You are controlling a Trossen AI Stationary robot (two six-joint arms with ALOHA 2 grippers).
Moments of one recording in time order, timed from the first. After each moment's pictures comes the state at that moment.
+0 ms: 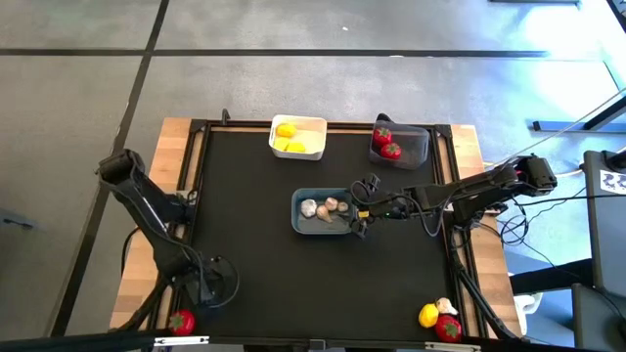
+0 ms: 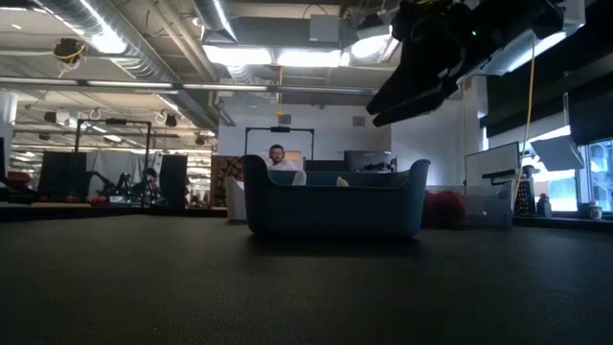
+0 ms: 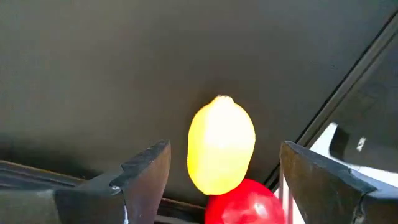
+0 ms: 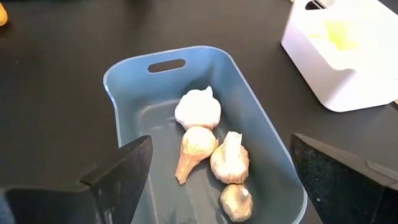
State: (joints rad) left arm -0.93 1.46 0.94 -0.81 0.12 -1.47; right arm 0.16 1.36 0.78 -0.05 0.37 0.22
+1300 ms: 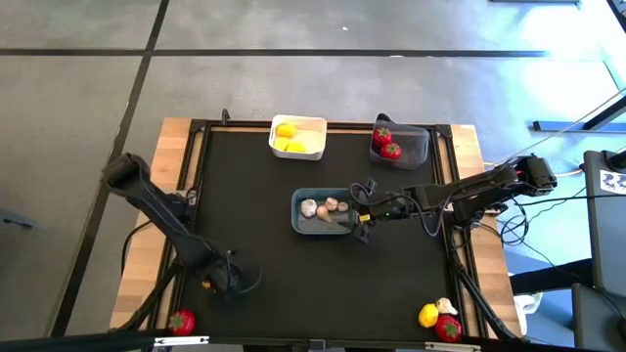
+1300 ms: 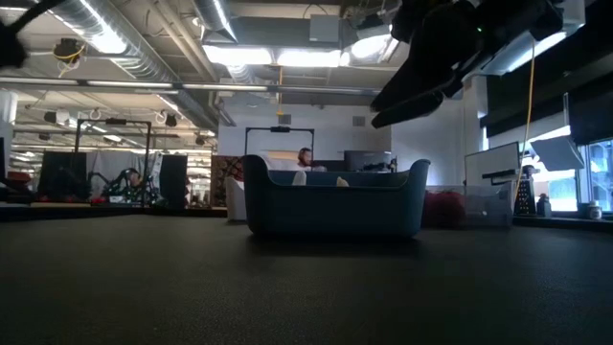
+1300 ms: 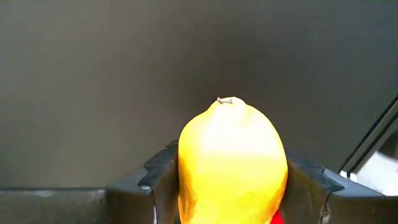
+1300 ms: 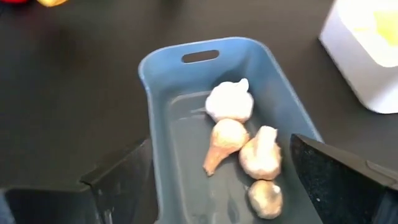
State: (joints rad) left arm -0.76 1.53 0.94 -0.86 0.16 -1.13; right arm 0.16 1.36 0.78 -0.05 0.25 0.21
